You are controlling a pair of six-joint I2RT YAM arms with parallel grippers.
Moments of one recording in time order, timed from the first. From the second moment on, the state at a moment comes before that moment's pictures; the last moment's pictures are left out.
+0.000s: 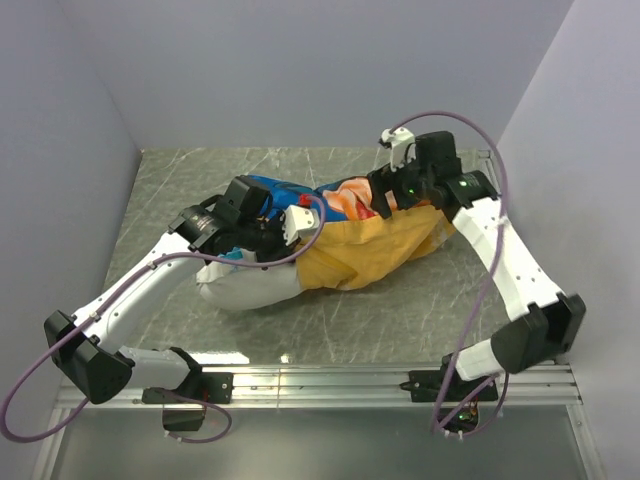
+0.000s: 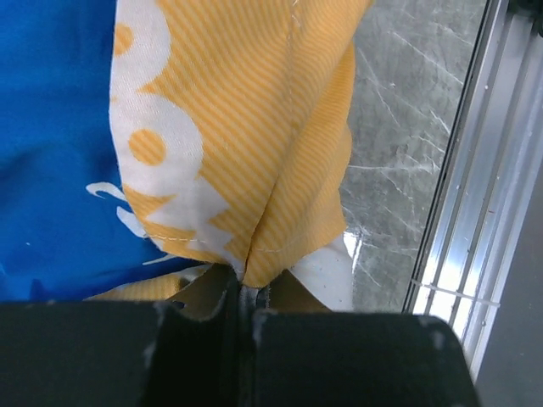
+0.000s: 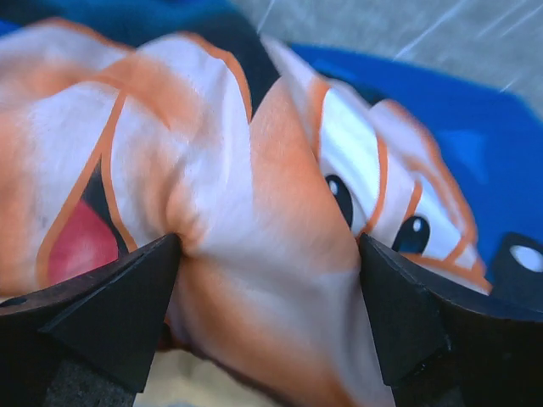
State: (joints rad) left arm -0.66 1.29 1.33 -0.86 0.46 0.51; right arm 0.34 1.40 1.51 -0.76 -0.21 -0.19
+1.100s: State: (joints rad) left arm -0.56 1.38 1.39 -0.79 0.58 0.34; right arm 0.46 1.48 1.66 -0.78 -0.44 0.03
